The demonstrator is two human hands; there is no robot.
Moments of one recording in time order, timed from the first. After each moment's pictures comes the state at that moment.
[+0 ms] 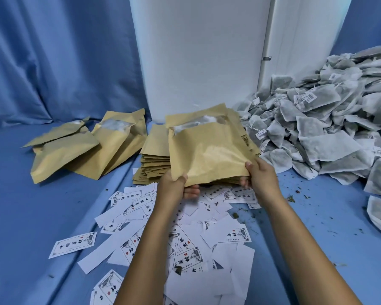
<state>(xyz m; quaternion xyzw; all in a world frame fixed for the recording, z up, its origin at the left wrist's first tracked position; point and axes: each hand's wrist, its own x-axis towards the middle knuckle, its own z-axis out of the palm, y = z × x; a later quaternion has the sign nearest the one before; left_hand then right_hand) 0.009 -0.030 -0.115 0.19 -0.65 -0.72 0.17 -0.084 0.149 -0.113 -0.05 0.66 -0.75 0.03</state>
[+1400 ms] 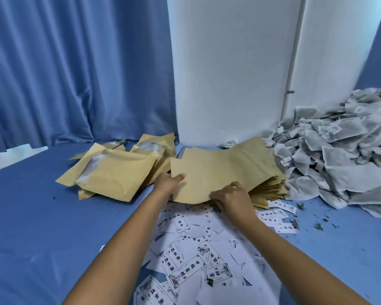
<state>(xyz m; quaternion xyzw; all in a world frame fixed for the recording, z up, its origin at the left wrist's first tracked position) 0.011 -0.136 -0.072 0.31 -0.73 -0.58 0.16 -0.046 0.058 -0.112 -0.42 0.88 -0.04 -0.23</state>
